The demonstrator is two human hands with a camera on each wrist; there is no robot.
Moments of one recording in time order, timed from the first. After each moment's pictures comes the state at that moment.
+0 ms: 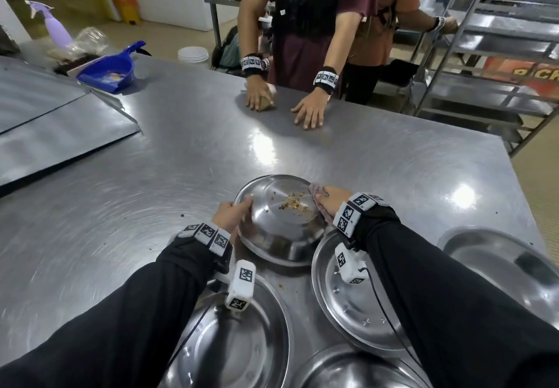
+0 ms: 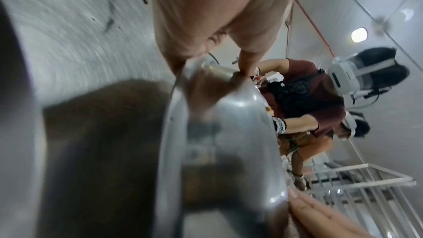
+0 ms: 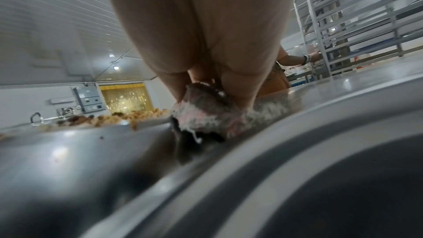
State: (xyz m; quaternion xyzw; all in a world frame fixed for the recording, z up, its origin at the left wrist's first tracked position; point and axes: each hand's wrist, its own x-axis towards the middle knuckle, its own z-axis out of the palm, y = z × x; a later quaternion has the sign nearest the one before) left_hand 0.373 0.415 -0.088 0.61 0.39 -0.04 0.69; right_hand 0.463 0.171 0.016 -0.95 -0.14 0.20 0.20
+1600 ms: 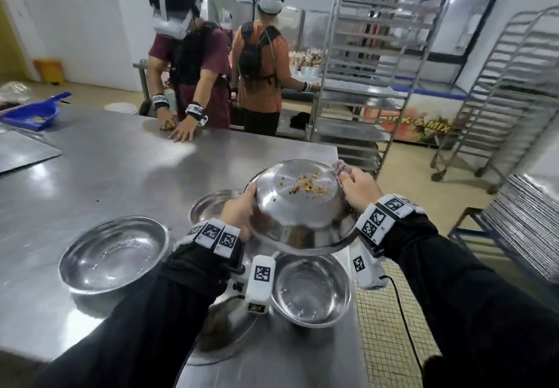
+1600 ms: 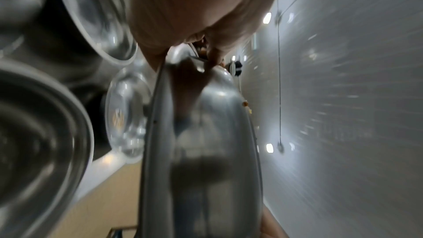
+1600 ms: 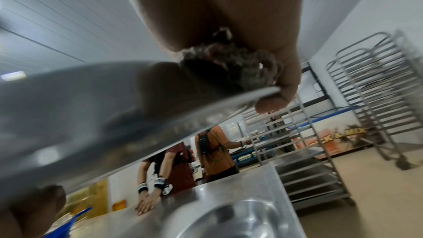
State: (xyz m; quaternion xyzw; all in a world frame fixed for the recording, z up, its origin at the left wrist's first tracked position) left_hand 0.175 0.022 0.114 0.59 0.20 -0.04 0.78; right_hand 0.223 -0.218 0.173 -0.95 -0.01 -0.08 0.29
